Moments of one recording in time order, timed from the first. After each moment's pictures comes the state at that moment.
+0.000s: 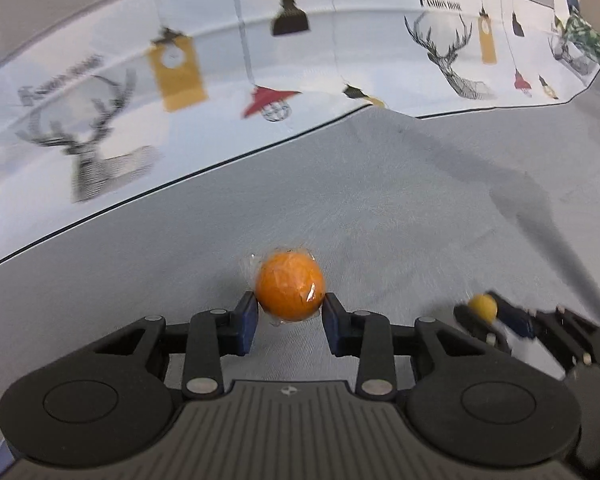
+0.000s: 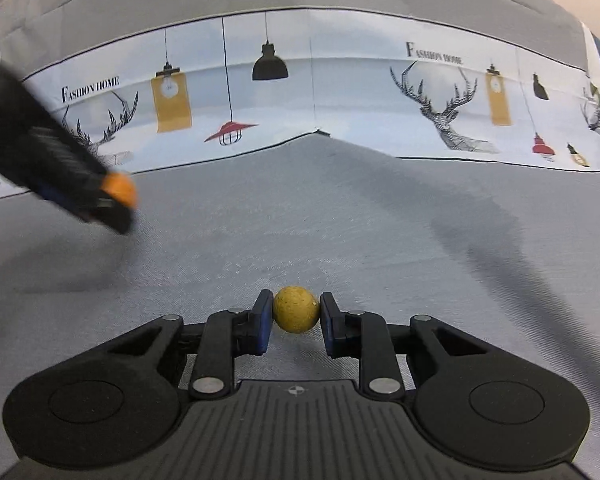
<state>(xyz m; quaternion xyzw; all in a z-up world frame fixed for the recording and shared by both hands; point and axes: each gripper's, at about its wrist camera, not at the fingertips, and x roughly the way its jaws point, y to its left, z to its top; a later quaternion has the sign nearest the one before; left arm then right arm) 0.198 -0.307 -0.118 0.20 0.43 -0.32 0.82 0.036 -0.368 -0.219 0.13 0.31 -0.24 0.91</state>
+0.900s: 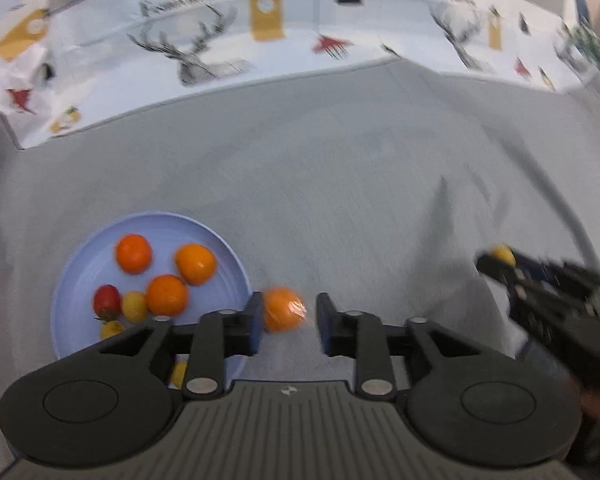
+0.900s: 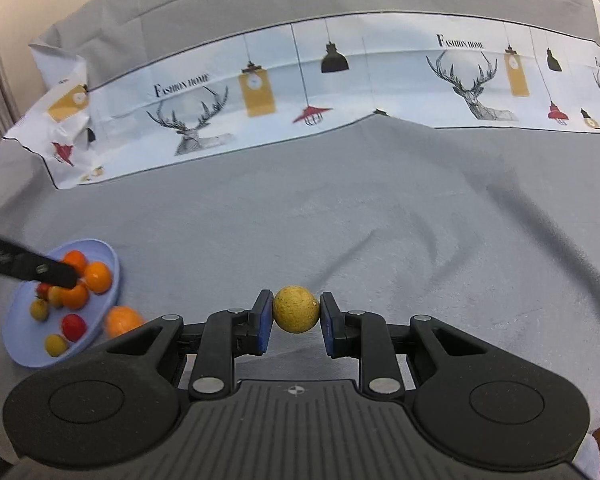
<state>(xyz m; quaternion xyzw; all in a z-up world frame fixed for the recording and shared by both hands) 0.105 -0.145 -0.082 0.18 0.48 -0.30 0.80 -0.048 -0.277 -0.145 0.20 0.34 -0.17 0.90</state>
